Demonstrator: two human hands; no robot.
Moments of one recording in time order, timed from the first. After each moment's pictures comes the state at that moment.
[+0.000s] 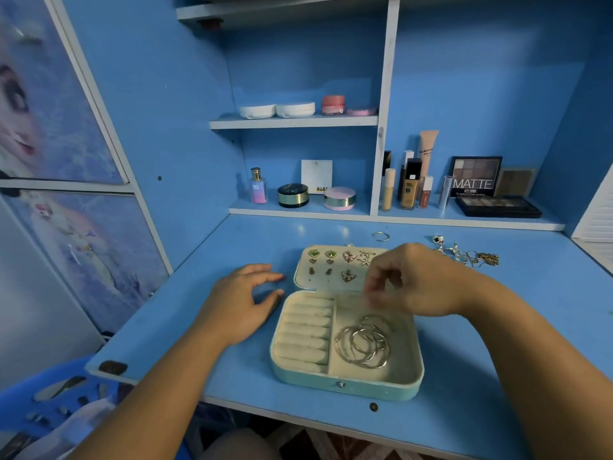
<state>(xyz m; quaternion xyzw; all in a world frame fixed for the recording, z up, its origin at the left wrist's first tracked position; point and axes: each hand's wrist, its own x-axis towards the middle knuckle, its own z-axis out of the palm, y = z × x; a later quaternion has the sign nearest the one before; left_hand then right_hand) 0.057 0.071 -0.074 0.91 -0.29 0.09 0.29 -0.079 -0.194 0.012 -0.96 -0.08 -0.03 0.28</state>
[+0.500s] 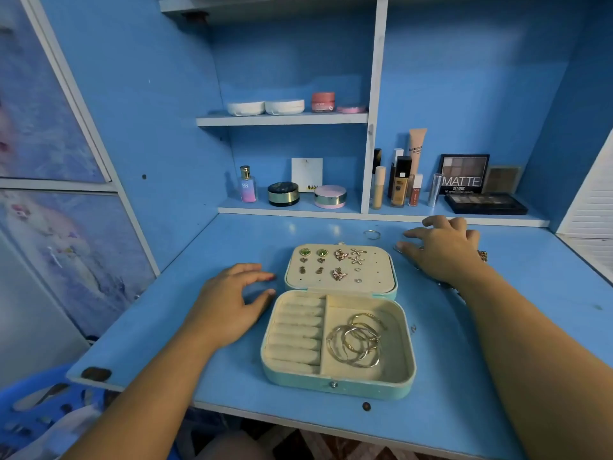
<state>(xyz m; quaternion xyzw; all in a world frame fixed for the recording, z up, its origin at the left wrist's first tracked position) 0.058 0.068 -0.074 0.91 -0.29 0.08 0.29 -0.027 -0.278 -0.034 -0.96 0.25 -0.10 0.04</state>
